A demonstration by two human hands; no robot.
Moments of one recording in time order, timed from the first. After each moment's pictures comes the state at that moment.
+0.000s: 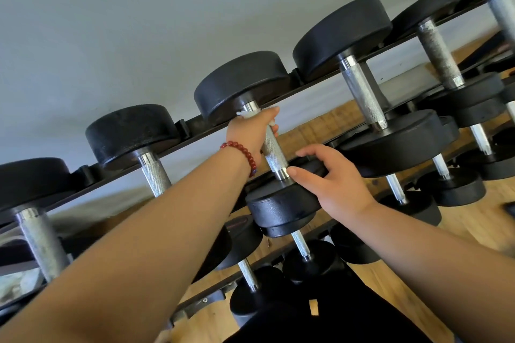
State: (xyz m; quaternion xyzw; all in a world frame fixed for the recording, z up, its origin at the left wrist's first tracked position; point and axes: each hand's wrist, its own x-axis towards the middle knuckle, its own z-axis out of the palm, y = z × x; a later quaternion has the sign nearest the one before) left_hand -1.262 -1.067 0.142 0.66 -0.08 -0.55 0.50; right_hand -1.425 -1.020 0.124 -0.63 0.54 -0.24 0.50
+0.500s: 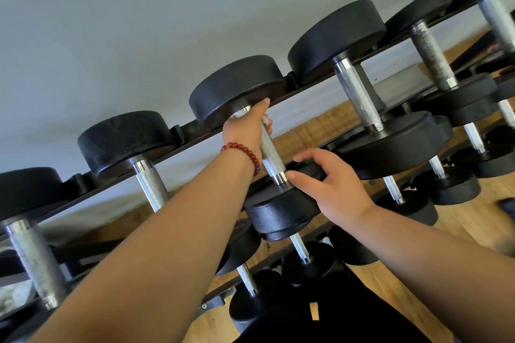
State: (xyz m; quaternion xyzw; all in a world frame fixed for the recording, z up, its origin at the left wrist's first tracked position) left_hand -1.262 -1.074 0.146 0.70 -0.07 -0.51 0.50; right_hand -1.424 -1.021 0.124 -0.64 0.54 -0.25 0.49
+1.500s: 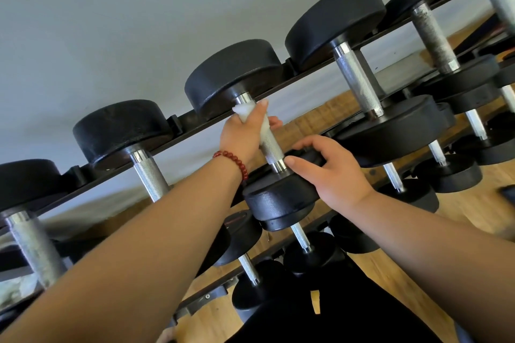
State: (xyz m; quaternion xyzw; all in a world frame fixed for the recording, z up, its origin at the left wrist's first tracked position) left_hand -1.258 -1.045 0.136 0.69 -0.26 -0.50 0.45; right_hand -1.423 -1.020 0.125 -0.63 0.54 -0.26 0.49
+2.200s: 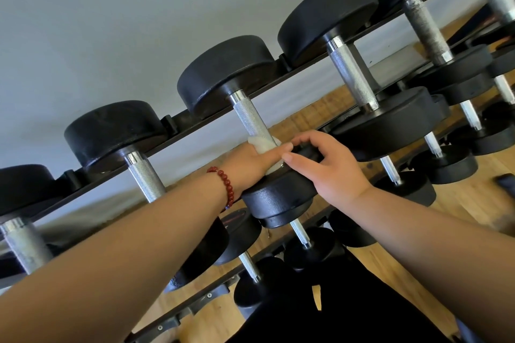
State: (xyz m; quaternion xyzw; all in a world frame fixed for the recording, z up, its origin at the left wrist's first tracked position) left_hand -1.256 -1.011 0.125 0.68 -0.41 -0.57 0.19; right_hand -1.423 -1.017 0.127 -0.62 0.53 -0.28 0.51
